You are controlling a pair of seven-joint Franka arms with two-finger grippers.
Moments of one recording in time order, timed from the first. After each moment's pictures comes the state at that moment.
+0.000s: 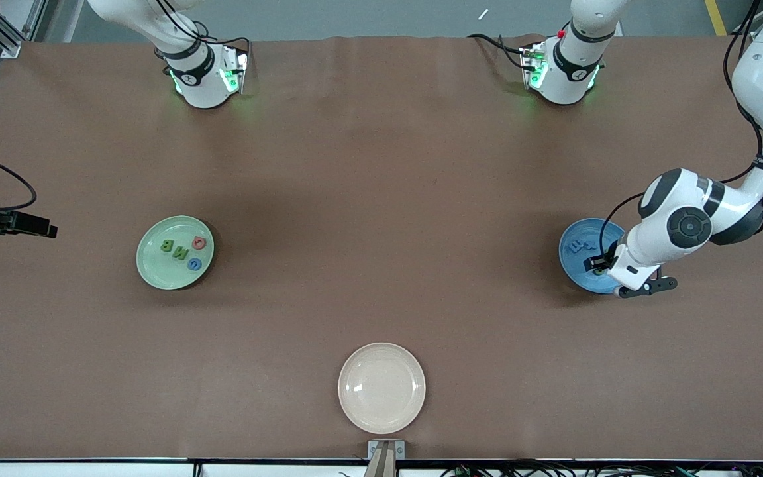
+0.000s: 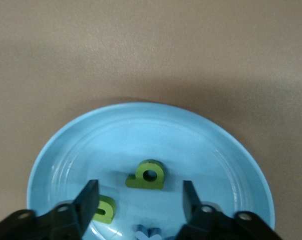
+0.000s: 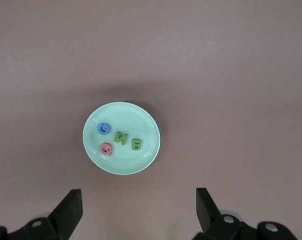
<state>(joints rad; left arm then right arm) 0.82 0.70 -0.86 -2.01 0.78 2.25 -0.70 0.29 0.29 -0.52 -1.43 0.15 1.56 -0.16</state>
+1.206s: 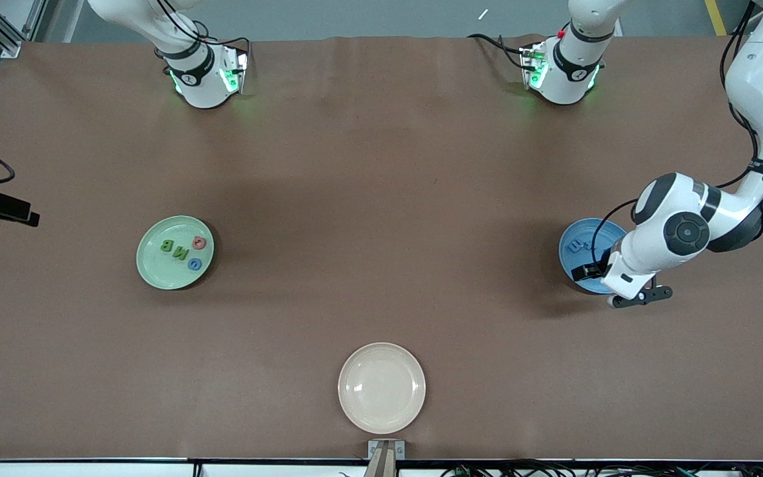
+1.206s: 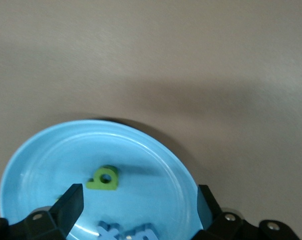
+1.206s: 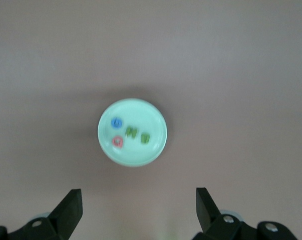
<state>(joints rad) 0.70 0.68 -0.82 -1.93 0.63 2.22 -0.64 0.30 0.29 -0.52 -1.28 0.15 1.38 -0.16</state>
